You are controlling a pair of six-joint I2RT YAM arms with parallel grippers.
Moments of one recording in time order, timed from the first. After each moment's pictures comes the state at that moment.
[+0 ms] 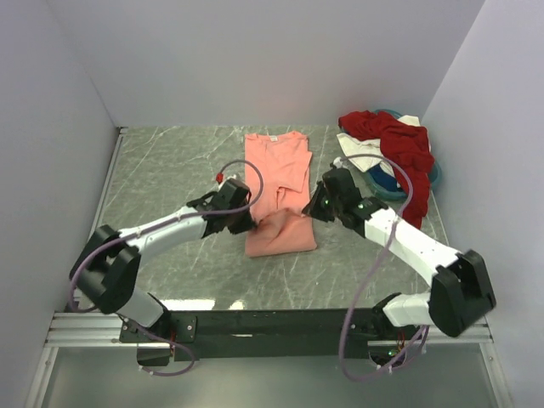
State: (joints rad) left arm -0.69 1.48 0.92 -0.33 -0.06 -0.92; right arm 0.53 1.29 0.89 -0.35 0.01 0.77
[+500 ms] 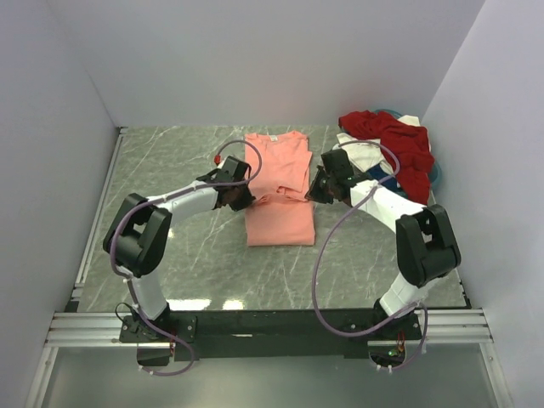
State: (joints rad) left arm -0.54 1.80 1.17 -0.27 -0.07 -0.90; right arm 0.38 1.66 1.09 -0.29 -0.04 0.72
